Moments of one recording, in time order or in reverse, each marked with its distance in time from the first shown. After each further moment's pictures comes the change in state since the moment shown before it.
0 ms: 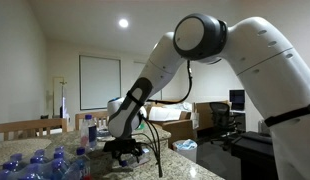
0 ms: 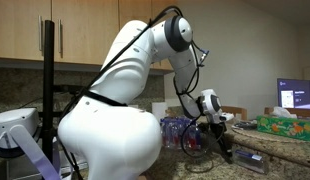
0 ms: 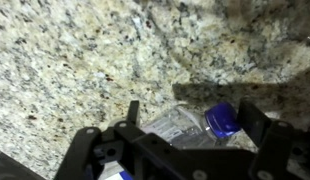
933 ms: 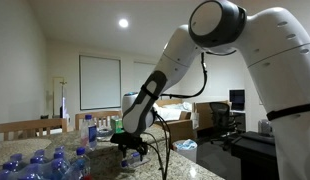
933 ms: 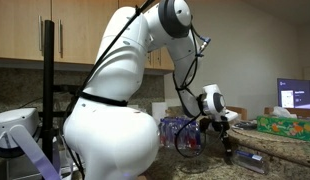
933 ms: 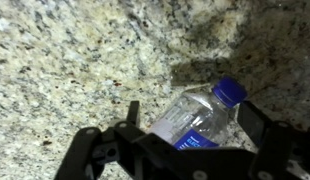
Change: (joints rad) arm -0.109 -0.138 0.055 -0.194 0.022 0.225 0.139
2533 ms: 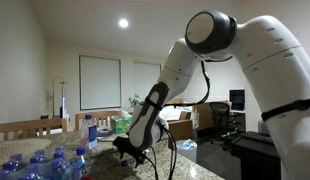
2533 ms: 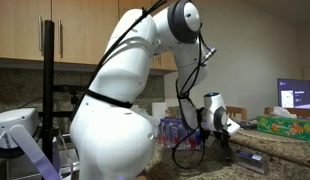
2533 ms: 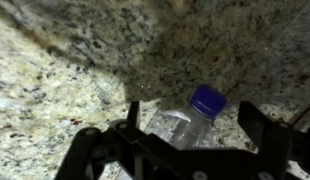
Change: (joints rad) arm -0.173 0.068 0.149 -0.107 0.109 0.420 -0.002
